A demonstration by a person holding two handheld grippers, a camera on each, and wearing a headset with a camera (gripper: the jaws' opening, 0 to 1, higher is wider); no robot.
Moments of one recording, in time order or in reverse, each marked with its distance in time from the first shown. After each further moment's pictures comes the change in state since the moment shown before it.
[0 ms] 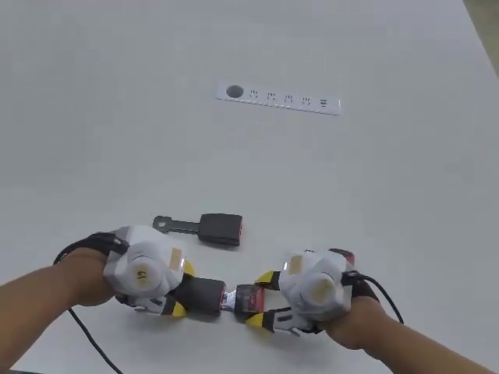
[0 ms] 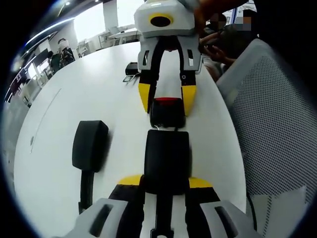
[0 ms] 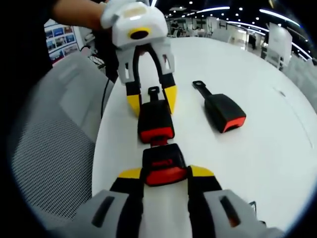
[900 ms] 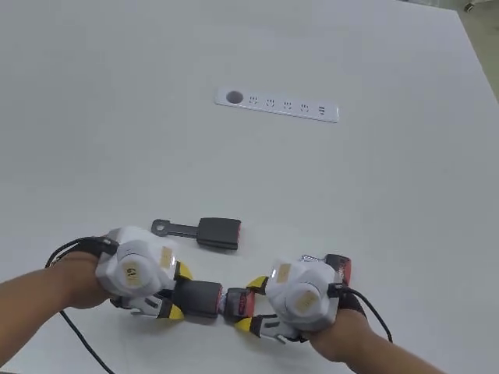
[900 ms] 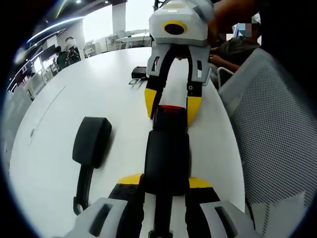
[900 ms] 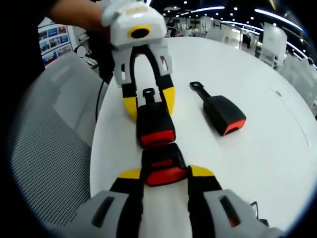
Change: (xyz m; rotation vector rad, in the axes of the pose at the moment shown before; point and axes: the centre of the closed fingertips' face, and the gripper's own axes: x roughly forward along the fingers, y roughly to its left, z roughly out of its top) left arm -0.002 -0.002 -0.002 -0.058 -0.085 0.003; right arm 0.003 0.000 0.002 0.011 0.009 -0.051
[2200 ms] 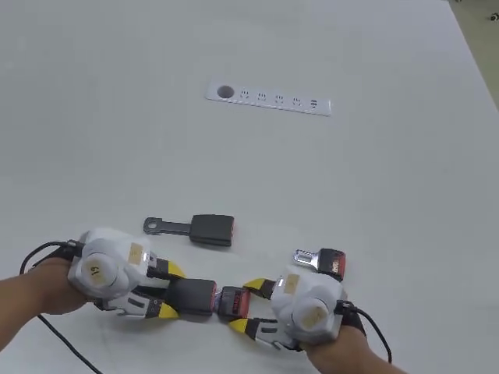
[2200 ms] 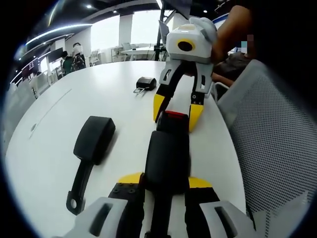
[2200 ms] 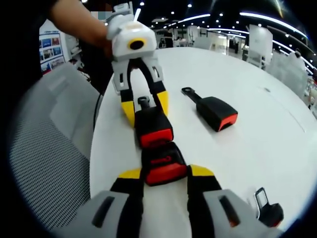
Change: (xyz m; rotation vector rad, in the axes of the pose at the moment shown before) left arm -0.002 0.001 0.003 -0.055 -0.152 -0.015; right arm -0.002 0.003 -0.003 0.074 -0.123 -0.063
